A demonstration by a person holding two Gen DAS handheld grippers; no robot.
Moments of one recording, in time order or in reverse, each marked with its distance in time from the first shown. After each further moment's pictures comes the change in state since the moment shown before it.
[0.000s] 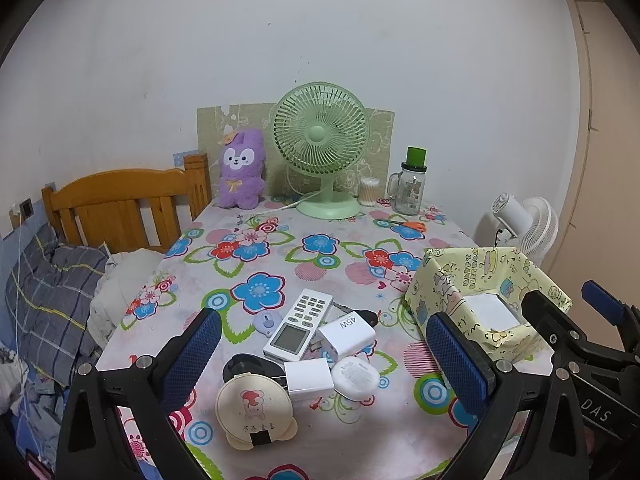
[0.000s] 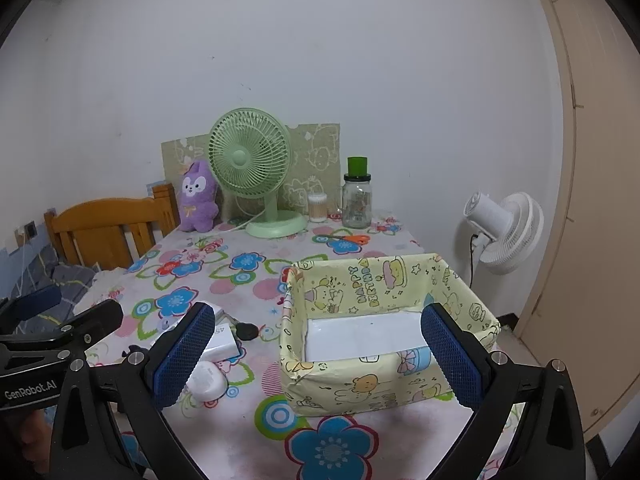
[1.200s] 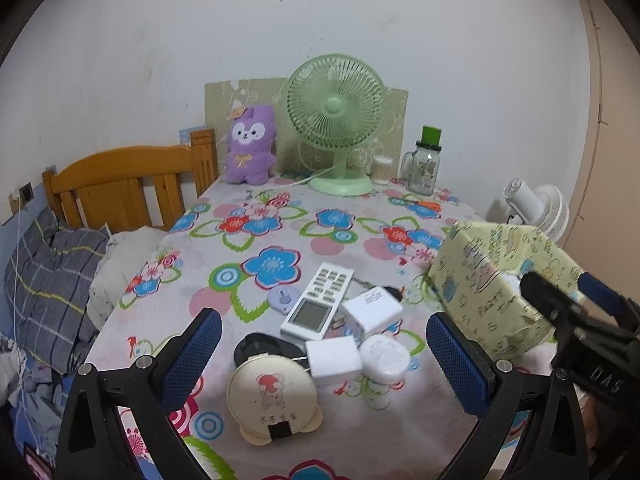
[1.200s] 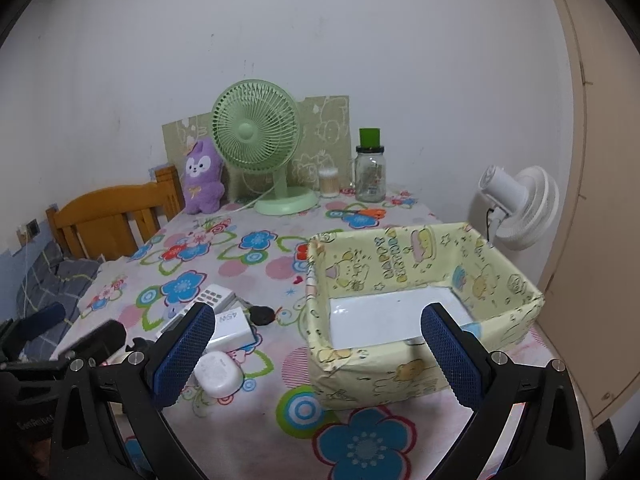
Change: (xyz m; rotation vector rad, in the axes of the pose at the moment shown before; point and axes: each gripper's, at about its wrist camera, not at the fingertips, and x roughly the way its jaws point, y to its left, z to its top) left arm 0.027 0.025 -0.024 -0.013 0.070 0.010; right arm 0.033 0.019 -0.011 0.040 0.079 0.029
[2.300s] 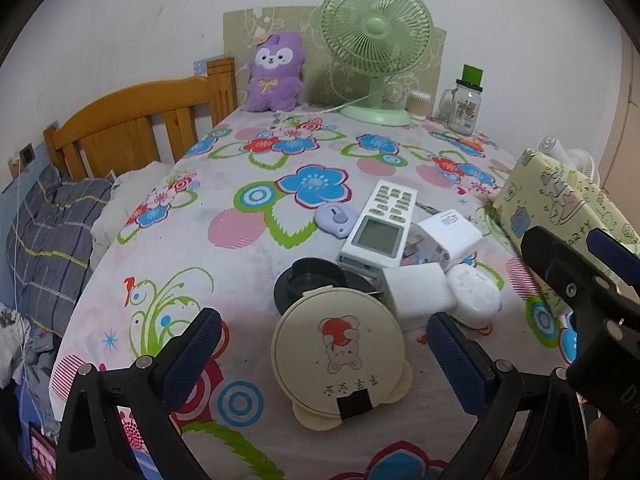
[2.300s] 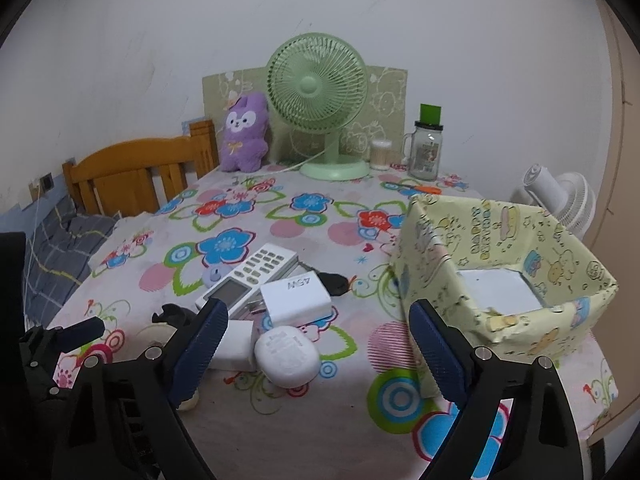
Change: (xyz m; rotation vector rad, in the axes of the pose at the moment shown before) left arm 0.058 0.047 -0.040 -0.029 0.202 0.036; right arm 0.041 0.081 -0.031 -0.117 0.088 0.054
